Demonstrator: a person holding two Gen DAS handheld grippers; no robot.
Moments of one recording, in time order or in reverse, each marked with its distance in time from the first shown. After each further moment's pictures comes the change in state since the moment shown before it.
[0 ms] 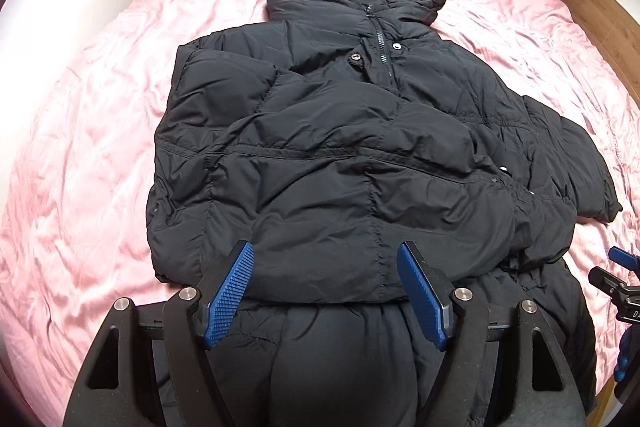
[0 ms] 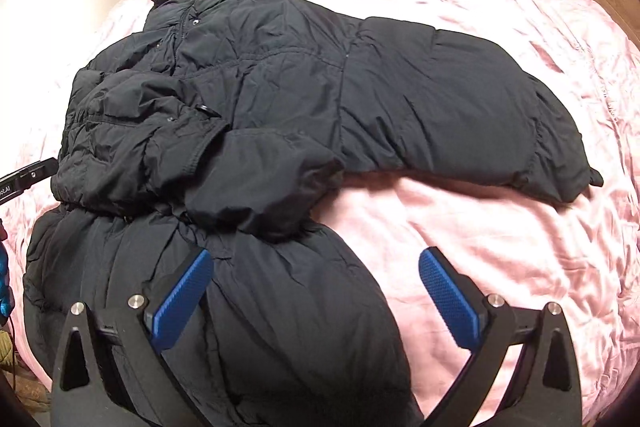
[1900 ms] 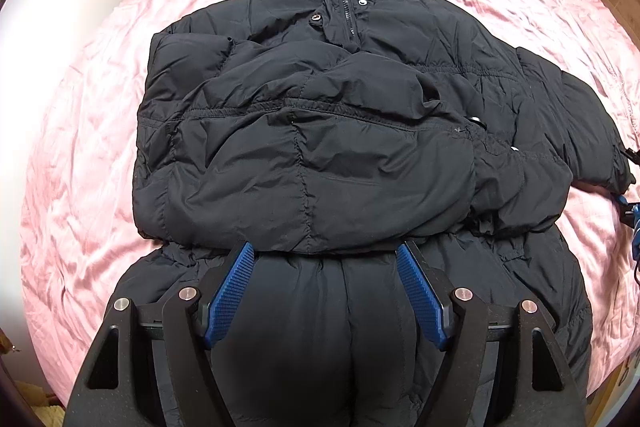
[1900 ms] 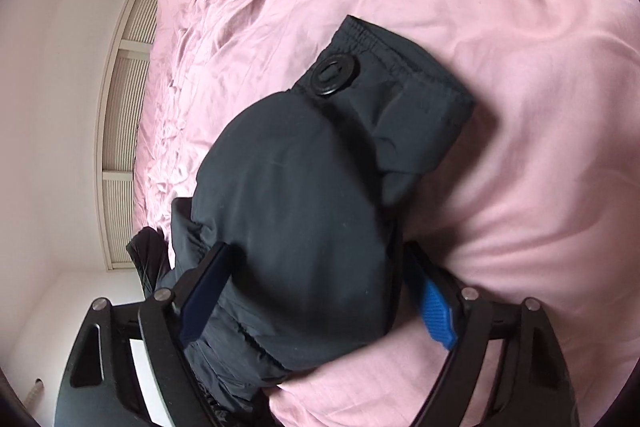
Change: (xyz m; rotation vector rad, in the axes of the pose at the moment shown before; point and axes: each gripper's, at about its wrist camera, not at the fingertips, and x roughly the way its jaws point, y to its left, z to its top) left arm 0.002 -0.063 -0.008 0.029 0.143 0.095; right arm 0.088 -0.345 0.001 1.107 -0.189 0.388
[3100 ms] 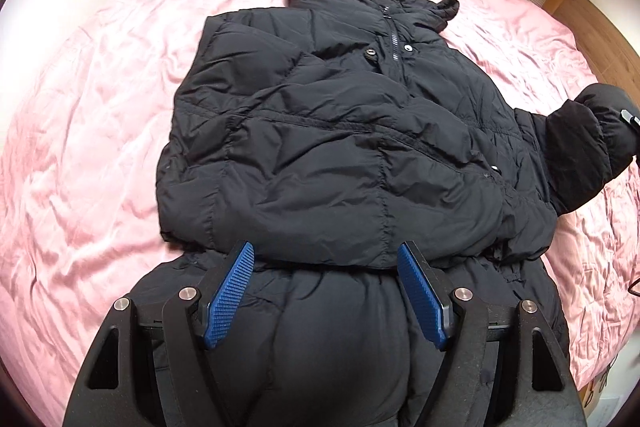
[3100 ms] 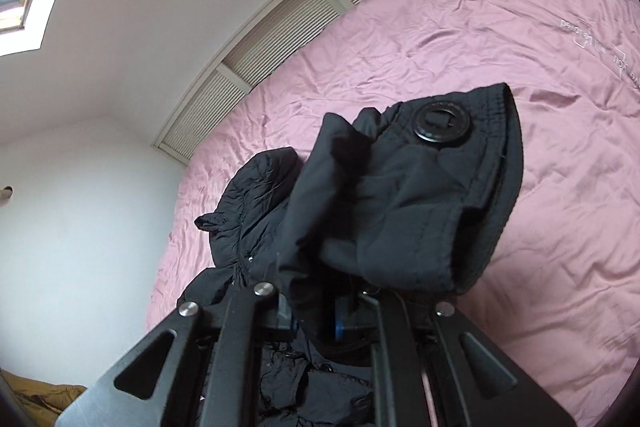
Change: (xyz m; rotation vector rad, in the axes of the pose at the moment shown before) left arm -0.007 0.099 -0.018 -0.153 -0.115 -0.172; right arm -0.041 0.269 -0.142 -0.682 0.005 0.157
